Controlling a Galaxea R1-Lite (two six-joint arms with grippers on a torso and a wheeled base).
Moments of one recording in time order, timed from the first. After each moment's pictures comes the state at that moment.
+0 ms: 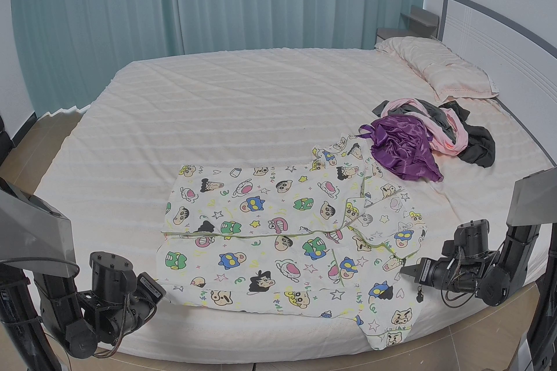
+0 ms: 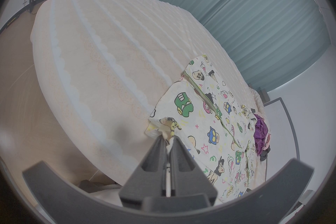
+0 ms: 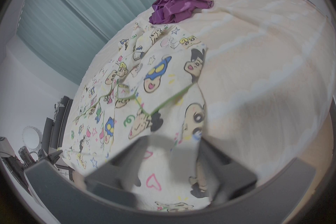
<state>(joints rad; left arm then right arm) -0.35 2.06 -0.02 -1.33 0.24 -1.11 0.18 2.20 -0.29 -1.15 0.15 0.52</state>
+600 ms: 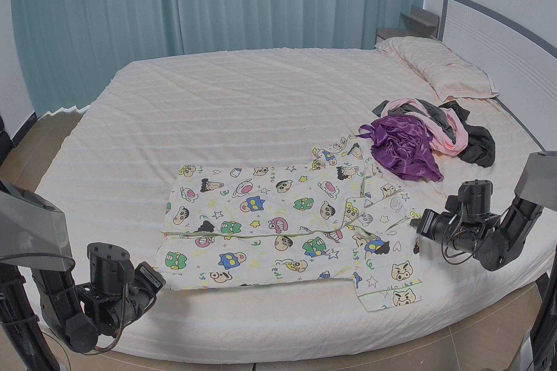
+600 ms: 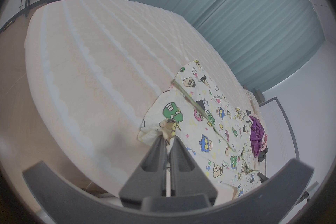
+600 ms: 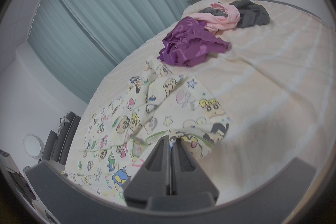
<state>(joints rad) -0.33 2.04 -0.06 -1.33 0.24 -1.05 0.12 2.15 -0.58 -1.03 0.15 0.52</state>
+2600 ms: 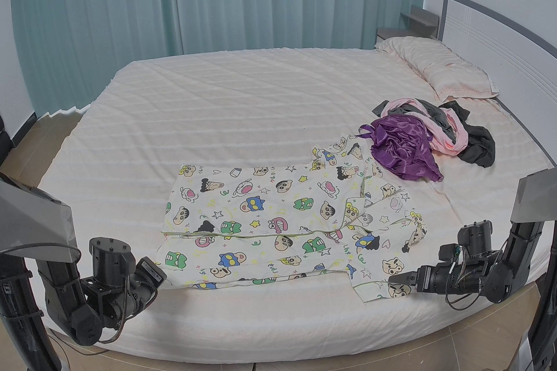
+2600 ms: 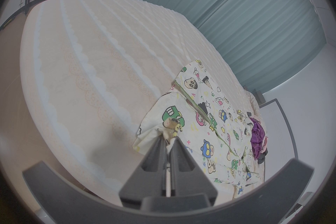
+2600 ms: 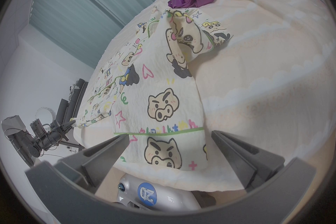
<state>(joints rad) -0.29 2.09 -0.12 -1.33 0.19 -1.04 0.14 2.19 -0.30 -1.07 0.37 0.38</state>
